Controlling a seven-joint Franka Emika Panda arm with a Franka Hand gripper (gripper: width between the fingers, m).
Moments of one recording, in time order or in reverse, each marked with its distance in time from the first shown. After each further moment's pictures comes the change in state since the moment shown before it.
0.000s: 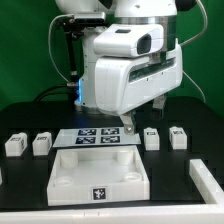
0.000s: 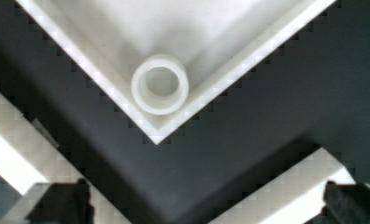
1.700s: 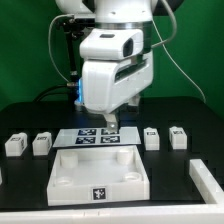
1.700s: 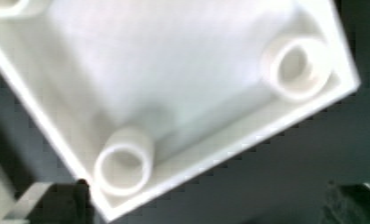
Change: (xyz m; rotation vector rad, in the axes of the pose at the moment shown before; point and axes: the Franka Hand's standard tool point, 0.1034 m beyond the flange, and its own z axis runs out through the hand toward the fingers) arm -0.075 -0.021 0.014 0.009 -0.014 -0.317
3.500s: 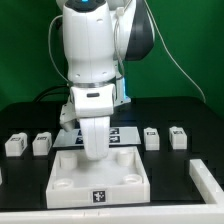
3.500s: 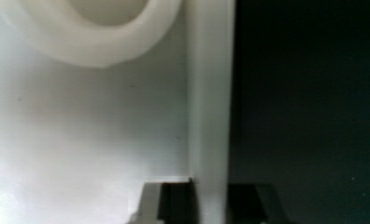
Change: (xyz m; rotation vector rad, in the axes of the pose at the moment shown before) arm -0.048 -0.039 0.091 0.076 0.025 -0.365
